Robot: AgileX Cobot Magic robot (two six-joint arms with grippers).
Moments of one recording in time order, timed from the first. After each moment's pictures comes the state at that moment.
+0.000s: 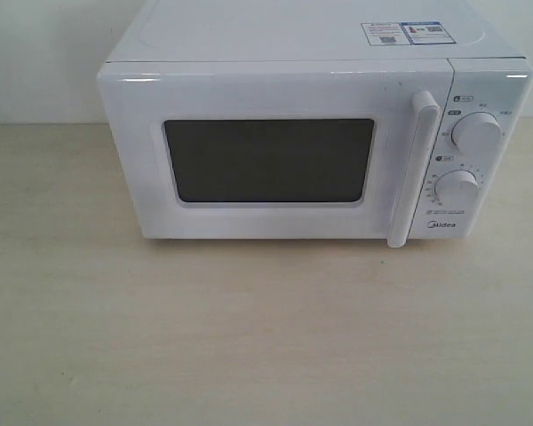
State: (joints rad) left arm -0.41 0.10 -0.69 -0.74 0.62 0.61; right arm -0.10 0.01 0.00 -0.09 0.35 0.13
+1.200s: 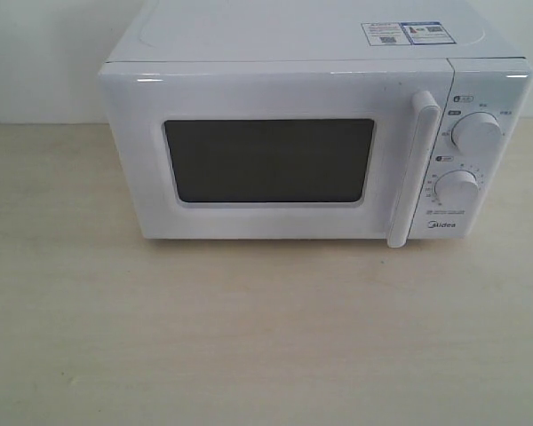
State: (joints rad) left arm -0.21 0.01 -0.52 -0.39 0.45 0.36; right arm -0.10 0.01 0.00 -0.09 0.35 0.13
